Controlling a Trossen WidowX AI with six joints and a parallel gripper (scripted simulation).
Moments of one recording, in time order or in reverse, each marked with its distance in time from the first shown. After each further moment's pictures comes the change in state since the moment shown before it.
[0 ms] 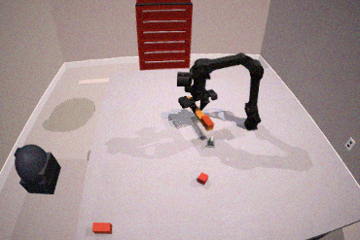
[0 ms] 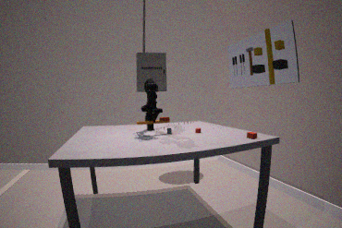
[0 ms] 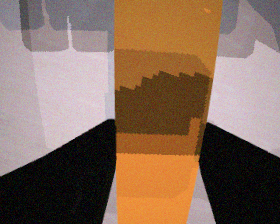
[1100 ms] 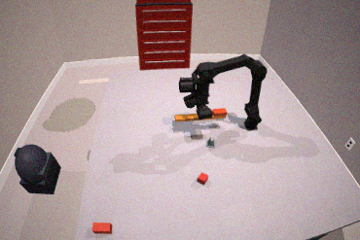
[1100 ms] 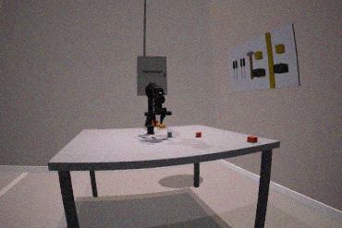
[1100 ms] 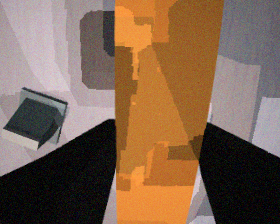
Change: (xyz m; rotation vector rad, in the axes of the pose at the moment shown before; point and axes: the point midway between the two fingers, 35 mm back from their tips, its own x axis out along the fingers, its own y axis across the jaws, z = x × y) arm -0.002 0.007 -0.040 -1.311 -0.003 0.005
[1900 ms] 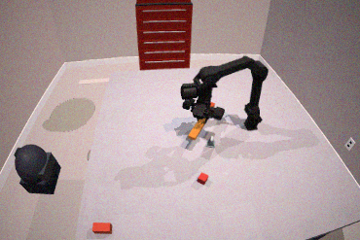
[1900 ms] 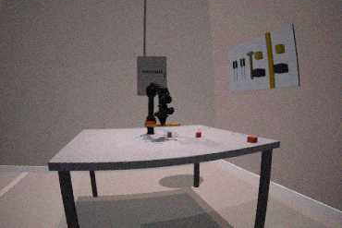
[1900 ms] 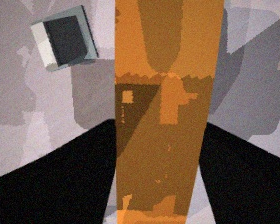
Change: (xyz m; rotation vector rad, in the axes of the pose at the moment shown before) arm 0.000 0.037 -0.002 -0.953 -0.002 0.002
